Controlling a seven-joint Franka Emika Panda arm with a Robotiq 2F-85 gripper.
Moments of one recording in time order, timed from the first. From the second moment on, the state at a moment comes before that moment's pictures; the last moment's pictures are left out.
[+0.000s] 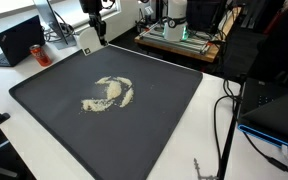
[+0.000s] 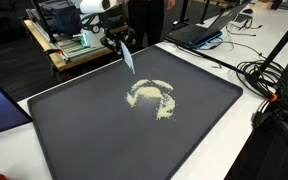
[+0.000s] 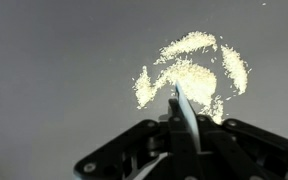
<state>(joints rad) -0.13 0.06 -0.13 -2.26 0.20 2.39 -0.11</state>
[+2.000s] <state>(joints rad) -0.12 0.31 -0.01 -1.90 -0.08 2.47 -0.58</state>
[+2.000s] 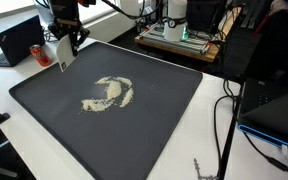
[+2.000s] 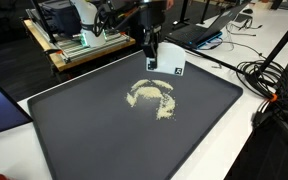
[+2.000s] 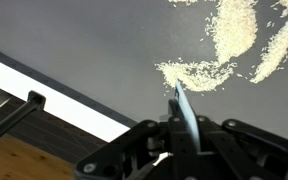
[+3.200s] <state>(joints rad) -0.24 0.66 0.10 -1.63 -0.06 2.59 -1.23</state>
